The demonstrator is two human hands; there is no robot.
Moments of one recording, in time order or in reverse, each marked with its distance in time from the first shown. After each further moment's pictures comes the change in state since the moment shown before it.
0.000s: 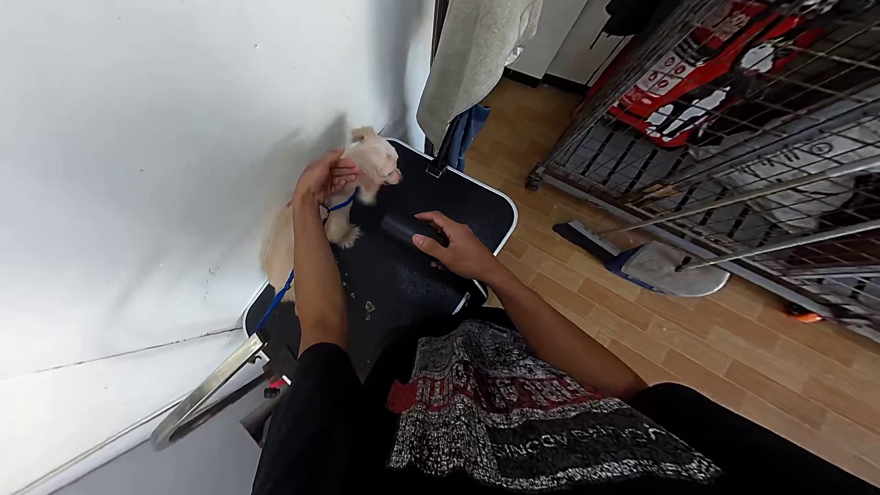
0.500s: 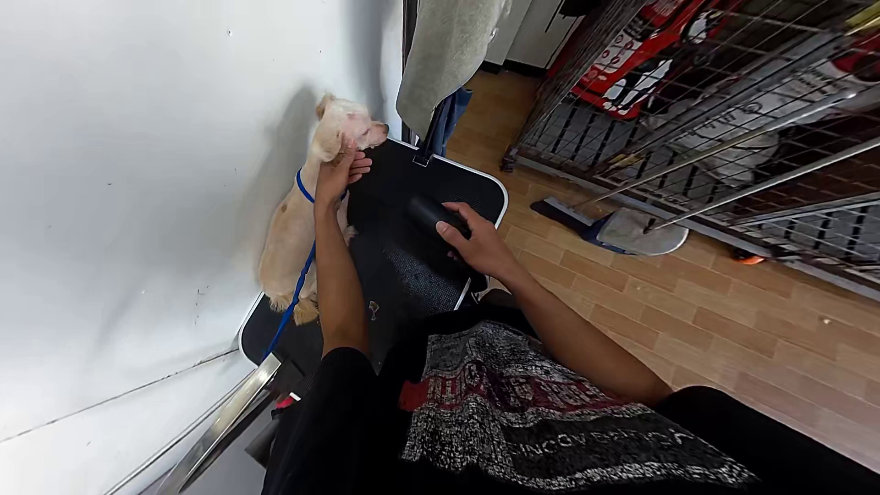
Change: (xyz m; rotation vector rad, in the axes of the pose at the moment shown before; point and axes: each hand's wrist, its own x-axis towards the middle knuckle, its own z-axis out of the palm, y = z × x) left_hand 0.016 -0.034 0.036 0.028 -0.069 0.345; right_hand -0.019 0.021 0.018 -0.009 0.313 0.107
